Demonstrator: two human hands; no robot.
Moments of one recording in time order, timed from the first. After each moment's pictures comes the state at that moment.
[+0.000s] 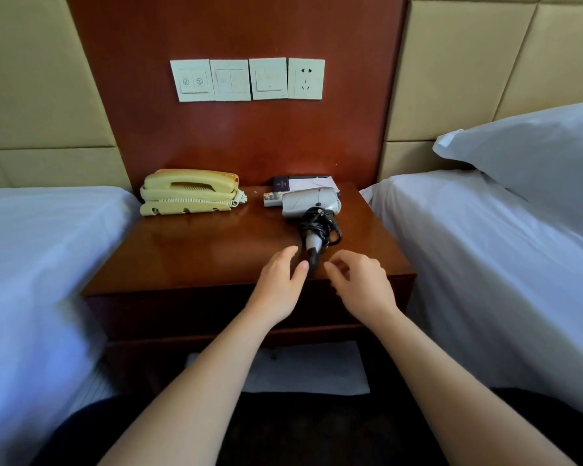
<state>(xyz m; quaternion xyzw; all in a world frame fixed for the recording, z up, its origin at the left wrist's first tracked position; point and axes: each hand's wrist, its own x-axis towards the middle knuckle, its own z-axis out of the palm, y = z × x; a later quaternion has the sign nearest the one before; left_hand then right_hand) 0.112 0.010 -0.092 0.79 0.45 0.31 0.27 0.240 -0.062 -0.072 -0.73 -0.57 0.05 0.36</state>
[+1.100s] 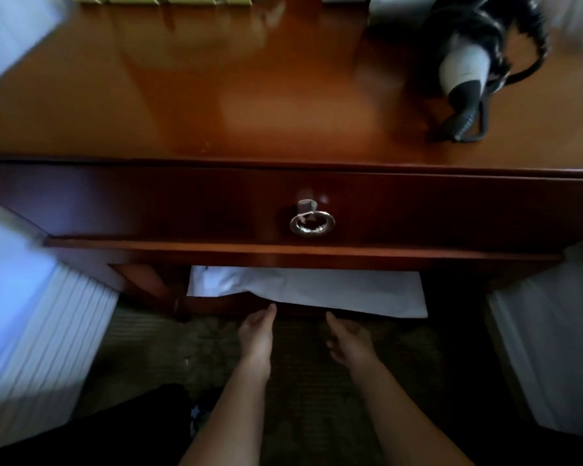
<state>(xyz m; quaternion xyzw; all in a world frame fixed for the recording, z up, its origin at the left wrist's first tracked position) 0.043 0.007 -0.399 0.17 0.70 0.32 0.61 0.182 -0.033 -0.380 -0.73 -0.01 0.59 0.33</state>
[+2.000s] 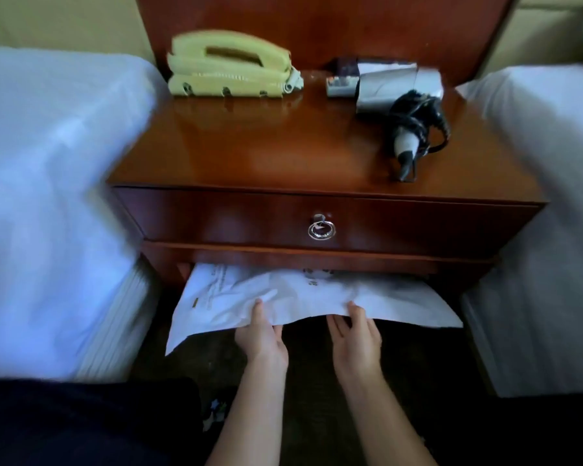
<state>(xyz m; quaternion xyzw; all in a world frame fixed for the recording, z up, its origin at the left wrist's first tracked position) 0.031 -0.037 -0.266 -0.07 0.56 0.58 0.59 0.120 -0.081 -0.249 -0.50 0.06 0.49 0.71</state>
